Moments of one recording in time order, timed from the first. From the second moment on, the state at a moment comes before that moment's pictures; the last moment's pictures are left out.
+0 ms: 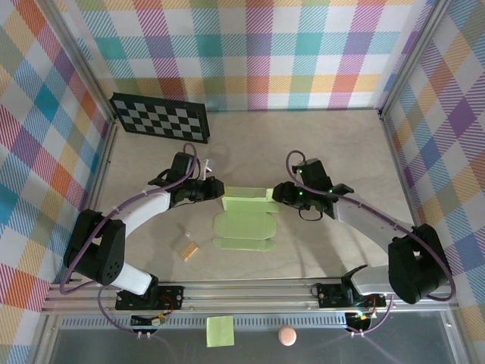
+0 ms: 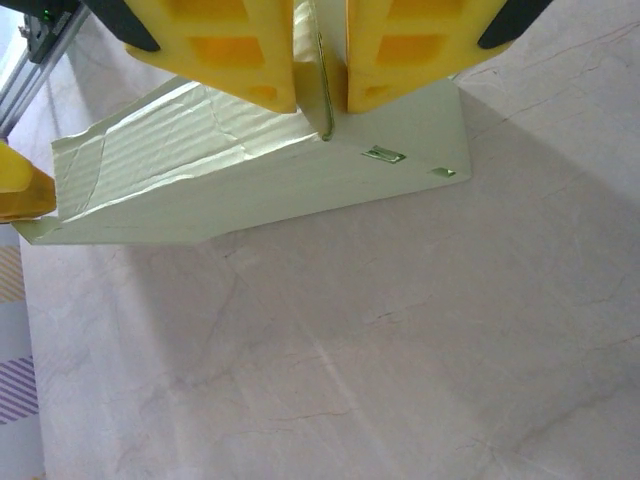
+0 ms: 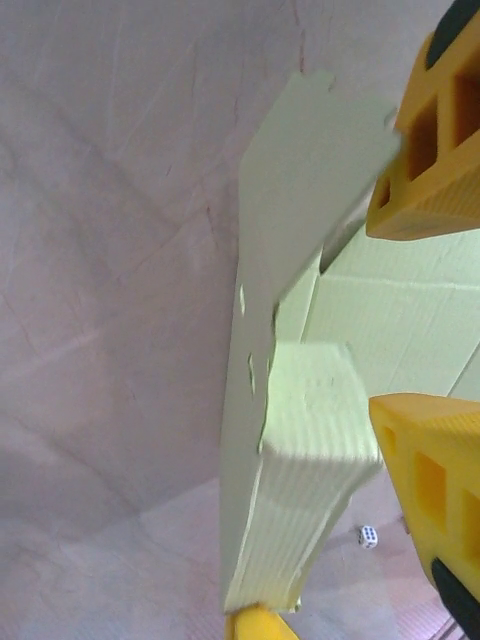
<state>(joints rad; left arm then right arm) -0.37 1.48 0.86 -0.23 0.48 -0.51 0.49 1.32 0.78 -0.32 -0.28 0.67</state>
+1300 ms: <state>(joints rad) -0.33 1.47 0.84 -0.21 0.52 -0.52 0.48 1.50 0.65 0.04 -0.42 0.83</state>
